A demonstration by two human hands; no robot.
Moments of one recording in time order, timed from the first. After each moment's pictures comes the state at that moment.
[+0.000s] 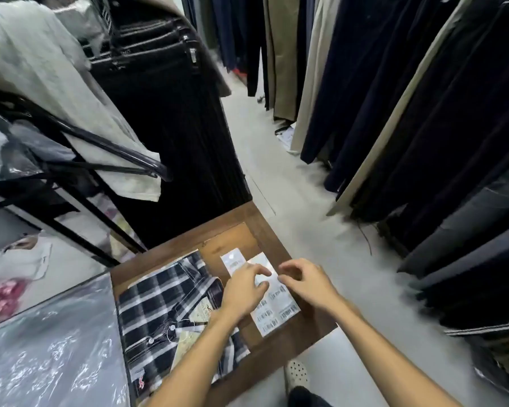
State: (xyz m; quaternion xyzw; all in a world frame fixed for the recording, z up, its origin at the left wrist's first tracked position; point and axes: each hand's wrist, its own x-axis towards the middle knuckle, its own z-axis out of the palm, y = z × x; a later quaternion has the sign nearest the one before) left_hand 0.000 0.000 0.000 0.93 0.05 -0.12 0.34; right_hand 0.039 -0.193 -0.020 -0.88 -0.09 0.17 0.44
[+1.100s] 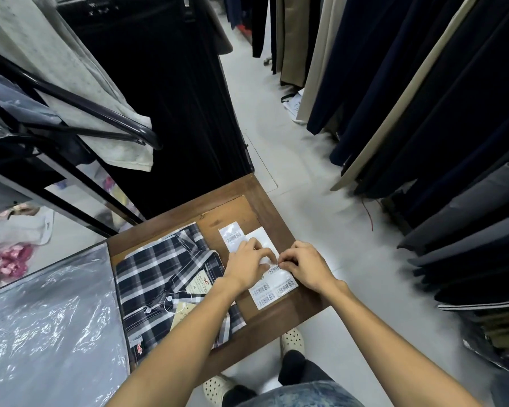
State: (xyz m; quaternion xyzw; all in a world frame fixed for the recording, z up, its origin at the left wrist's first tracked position) left_hand 0.012 -0.004 -0.028 0.96 -0.05 -0.19 0.19; right_hand 0.039 -0.195 -0.037 -0.91 -0.16 0.20 0.32
